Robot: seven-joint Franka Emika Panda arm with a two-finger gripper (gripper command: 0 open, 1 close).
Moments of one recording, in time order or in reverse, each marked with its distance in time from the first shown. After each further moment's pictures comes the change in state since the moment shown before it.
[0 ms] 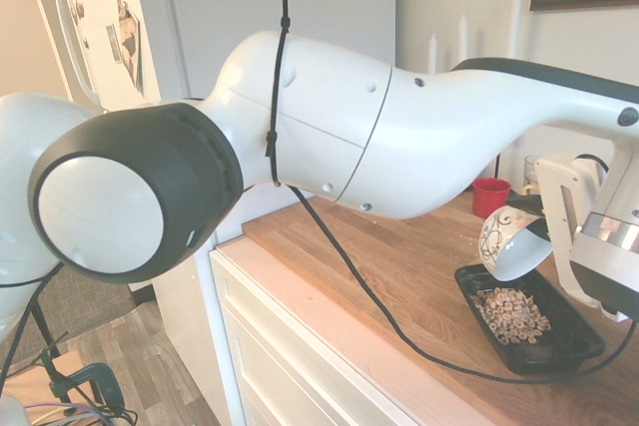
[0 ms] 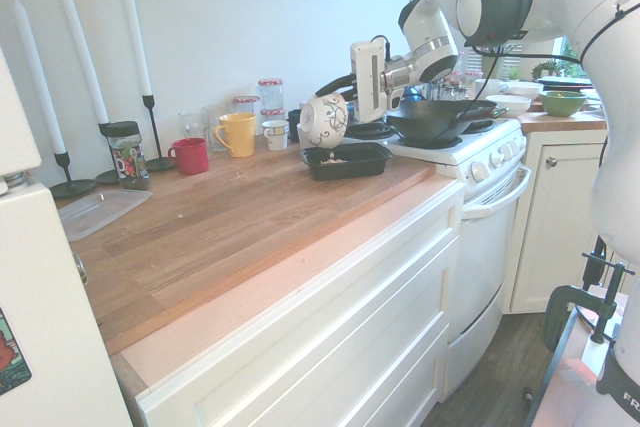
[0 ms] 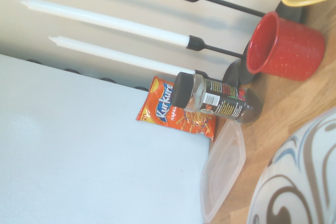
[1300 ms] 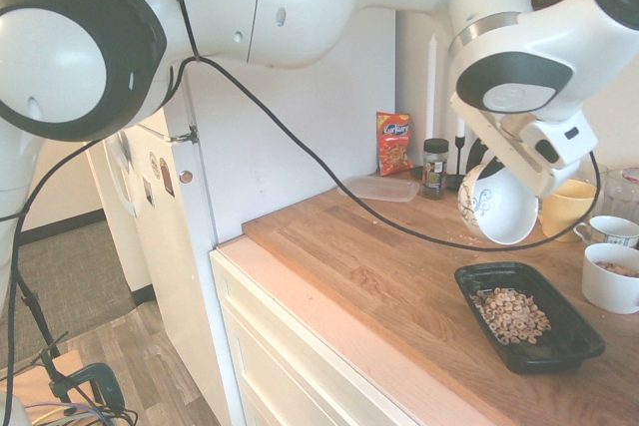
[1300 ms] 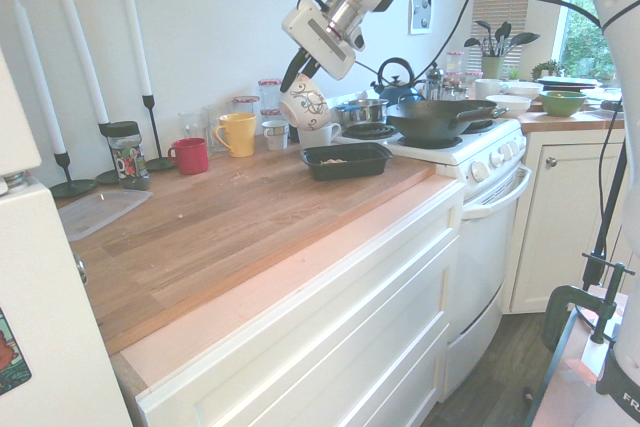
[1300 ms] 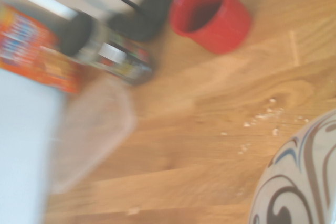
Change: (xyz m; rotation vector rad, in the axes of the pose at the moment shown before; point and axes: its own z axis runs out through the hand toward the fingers) arm -0.102 -0.111 0.142 -0.628 0.415 -0.144
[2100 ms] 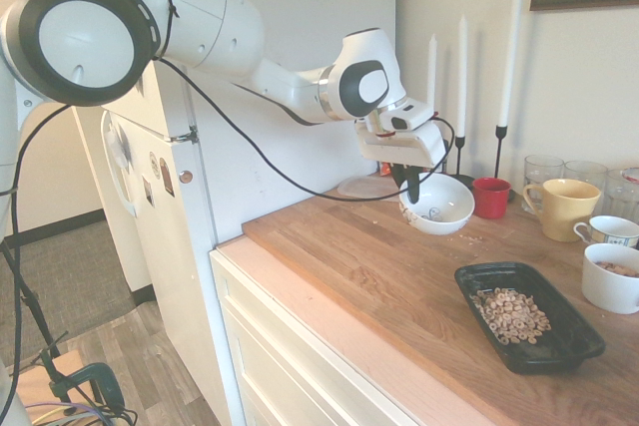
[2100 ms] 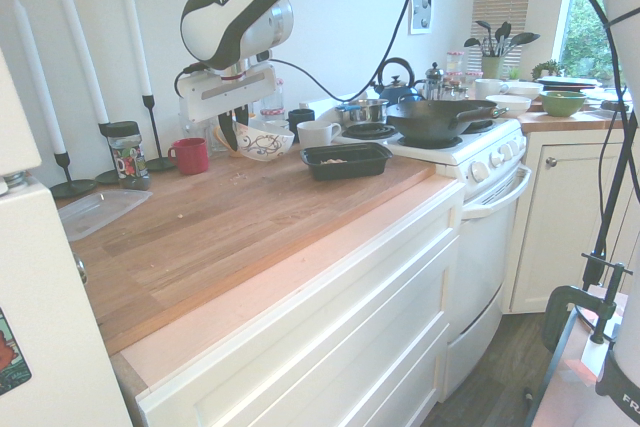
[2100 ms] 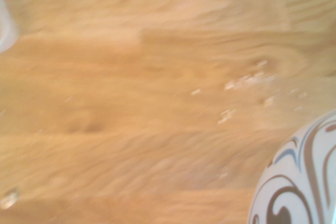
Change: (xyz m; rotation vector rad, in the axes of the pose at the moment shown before) arm -0.160 -0.084 0.178 -0.539 0.465 -0.207
